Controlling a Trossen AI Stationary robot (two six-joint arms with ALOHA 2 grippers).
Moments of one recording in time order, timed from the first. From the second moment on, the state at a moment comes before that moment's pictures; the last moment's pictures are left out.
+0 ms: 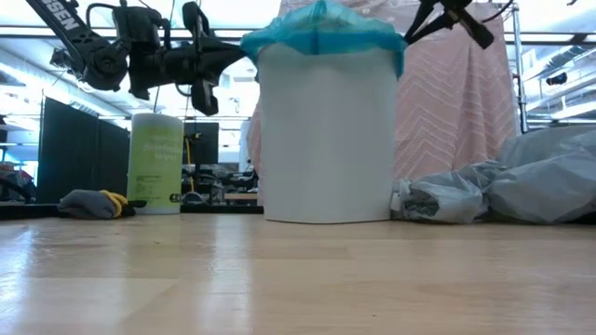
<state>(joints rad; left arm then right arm) 0.73 1.26 0.50 1.07 0.82 -1.74 0.04 1.09 1.14 -0.73 0.71 1.33</state>
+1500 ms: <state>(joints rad) 0.77 1.24 0.94 0.65 0.72 -1.63 0.04 1.08 1.21 -0.28 0.85 0.65</state>
